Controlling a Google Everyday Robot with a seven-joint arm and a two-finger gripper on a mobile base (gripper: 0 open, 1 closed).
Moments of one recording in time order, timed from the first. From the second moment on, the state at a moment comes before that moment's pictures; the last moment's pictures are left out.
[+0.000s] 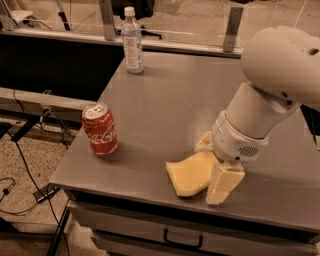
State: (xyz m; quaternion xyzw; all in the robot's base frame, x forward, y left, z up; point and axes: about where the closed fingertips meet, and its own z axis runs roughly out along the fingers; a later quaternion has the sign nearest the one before) arm 0.388 -0.111 0.819 -0.72 0.67 0.13 0.07
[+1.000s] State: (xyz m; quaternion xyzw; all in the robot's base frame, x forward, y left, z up) arm 0.388 -0.110 0.830 -0.72 0.67 0.14 0.07
